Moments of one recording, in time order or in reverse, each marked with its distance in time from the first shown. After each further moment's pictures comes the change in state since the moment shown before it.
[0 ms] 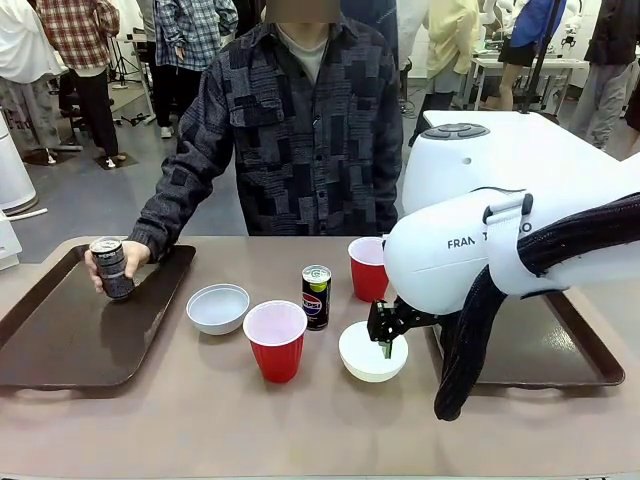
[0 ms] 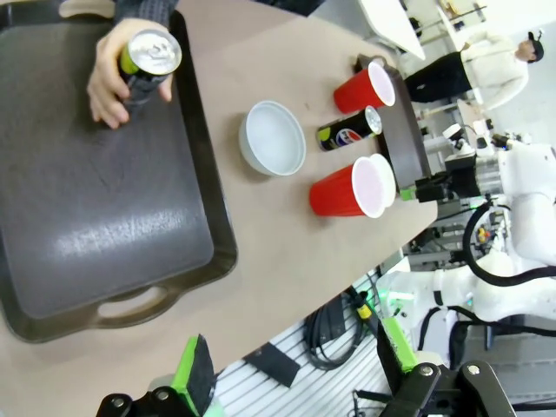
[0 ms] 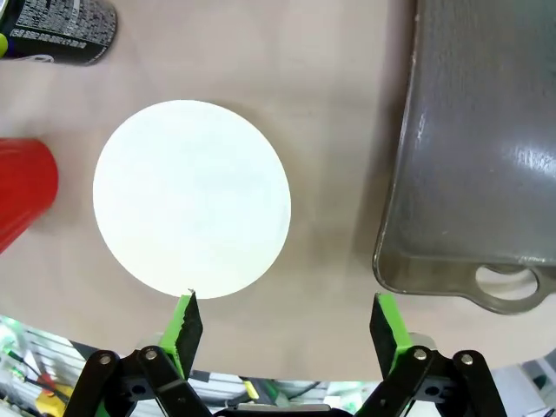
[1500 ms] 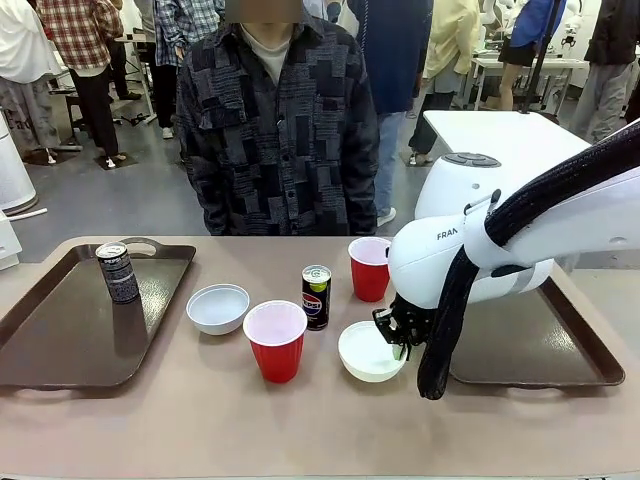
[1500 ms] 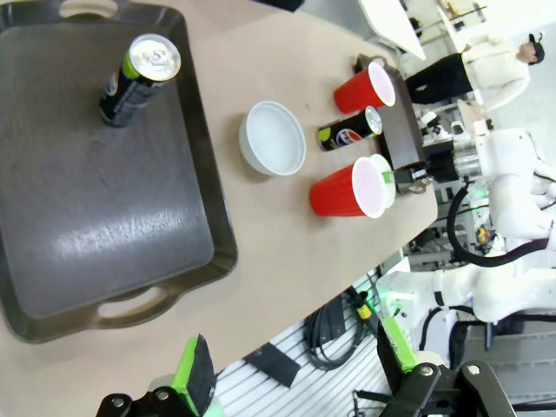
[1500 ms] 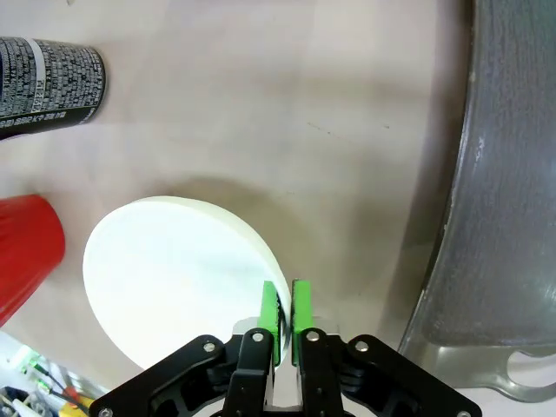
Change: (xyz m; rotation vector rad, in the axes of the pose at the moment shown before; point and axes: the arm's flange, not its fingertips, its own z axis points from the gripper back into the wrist) left arm 0.000 0.000 0.000 0.000 0.000 0.001; right arm 0.037 -0.016 -0.046 0.145 -0.007 -0.021
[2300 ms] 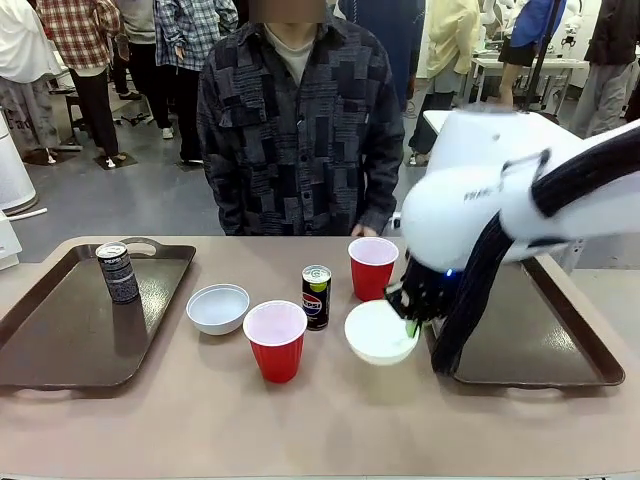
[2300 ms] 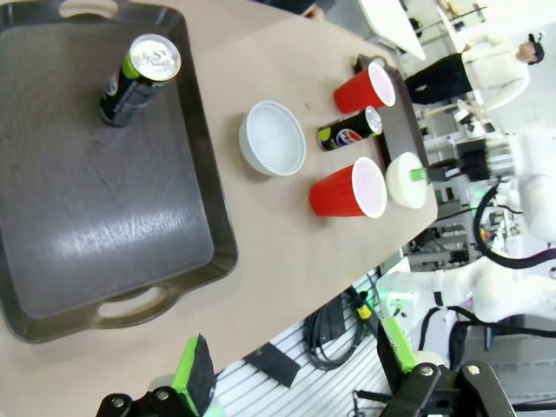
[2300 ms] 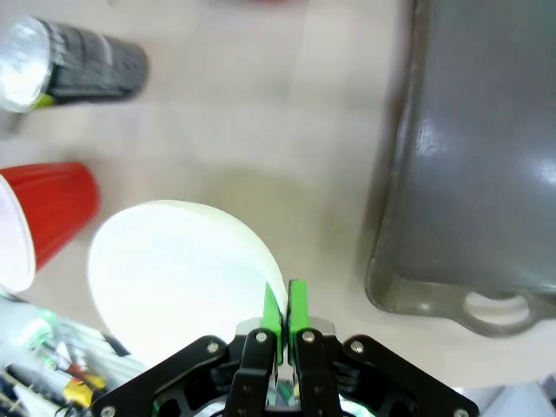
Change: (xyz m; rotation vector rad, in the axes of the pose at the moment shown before) left arm 0.000 0.000 0.000 0.000 0.000 0.000; right arm -0.011 0.001 0.081 -0.023 -0.017 0.014
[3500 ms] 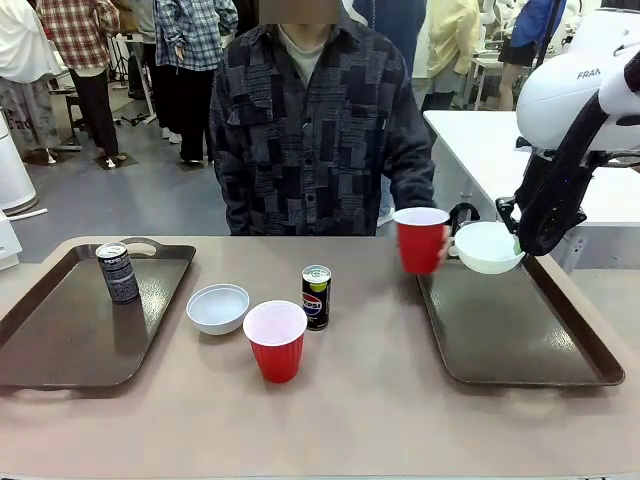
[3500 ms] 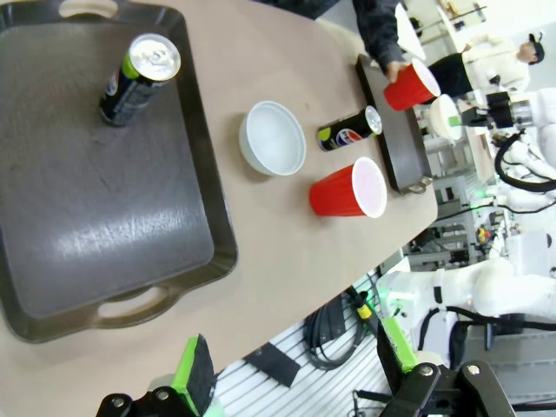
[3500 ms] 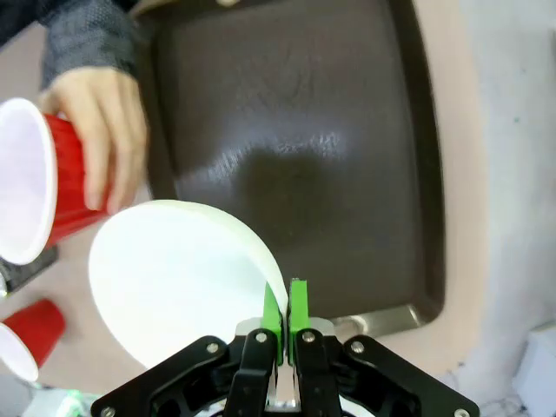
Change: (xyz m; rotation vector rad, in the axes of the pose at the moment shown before) left arm 0.000 0.000 0.000 0.001 0.001 -0.001; right arm 0.085 -0.178 0.078 -0.084 -0.056 -0.312
